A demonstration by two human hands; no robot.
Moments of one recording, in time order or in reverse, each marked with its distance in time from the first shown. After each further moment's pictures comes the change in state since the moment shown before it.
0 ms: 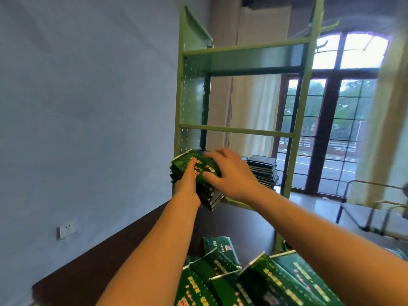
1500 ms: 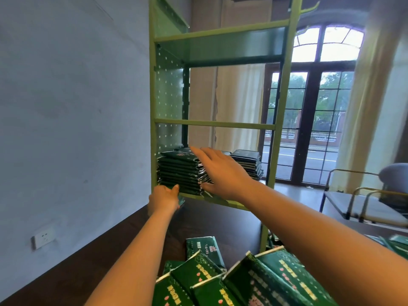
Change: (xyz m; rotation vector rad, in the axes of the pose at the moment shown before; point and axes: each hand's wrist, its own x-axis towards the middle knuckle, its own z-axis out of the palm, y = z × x) left_hand 0.007 -0.022 -0.021 1.121 0.312 0.345; right_hand 0.013 0.046 0.016 -0.302 -0.049 -0.169
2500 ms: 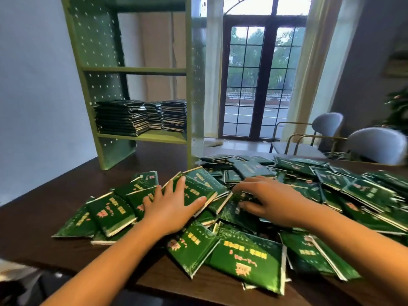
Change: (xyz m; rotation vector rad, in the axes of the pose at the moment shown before) left_hand -0.252 0.004 0.026 0.762 -0.628 0.428; right_hand -0.312 0.023 -0.074 0.134 -0.385 0.254
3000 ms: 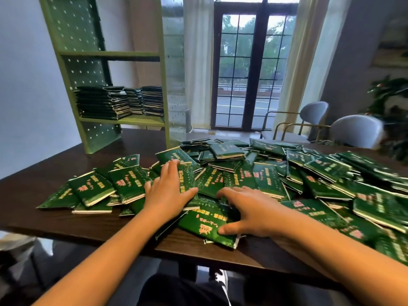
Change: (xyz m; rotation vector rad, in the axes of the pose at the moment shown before) left_hand -0.034 0.048 0.034 -0.157 0.310 0.107; right_hand -0.070 -0.012 0.025 0.087 -0.165 0.038
